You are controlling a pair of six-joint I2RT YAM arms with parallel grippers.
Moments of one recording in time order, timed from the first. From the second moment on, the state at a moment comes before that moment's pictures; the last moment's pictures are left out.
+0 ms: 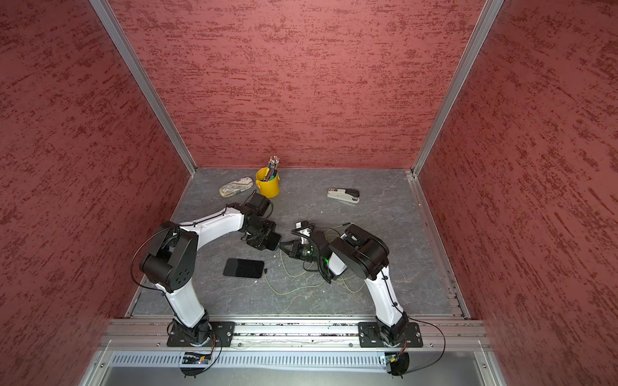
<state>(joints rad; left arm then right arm) -0.44 1.80 1.18 -0.71 0.13 -1.57 0.73 2.13 0.70 1.20 -0.46 1.09</state>
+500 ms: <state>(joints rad) -0.44 1.80 1.16 -0.66 0.15 -1.60 0.73 2.13 0.70 1.20 -0.46 1.10</state>
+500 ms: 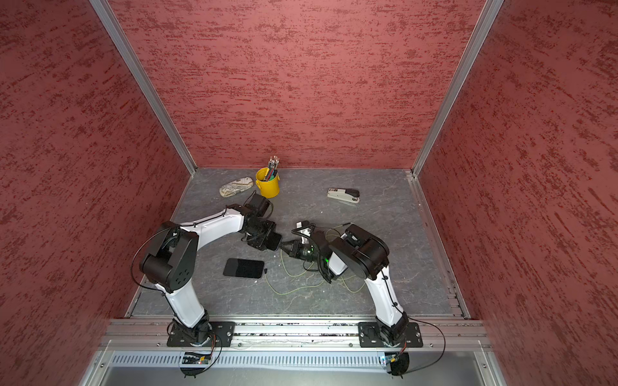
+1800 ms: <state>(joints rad) -0.40 1.71 1.07 -0.57 0.34 -1.61 0.71 2.09 0.62 1.32 -0.51 1.08</state>
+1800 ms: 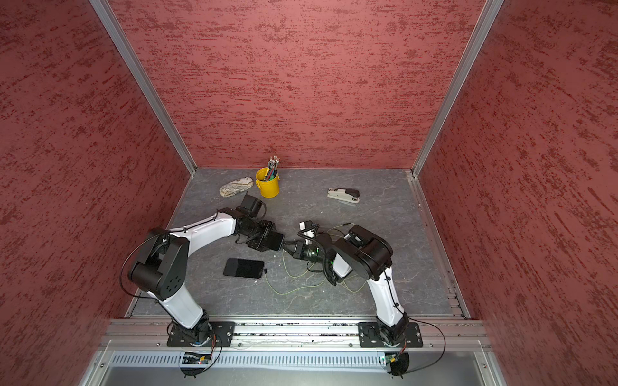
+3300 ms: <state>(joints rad) -0.41 1.62 1.03 -0.51 0.21 -1.63 0.74 1.96 0.75 0.92 -0.40 1.00</state>
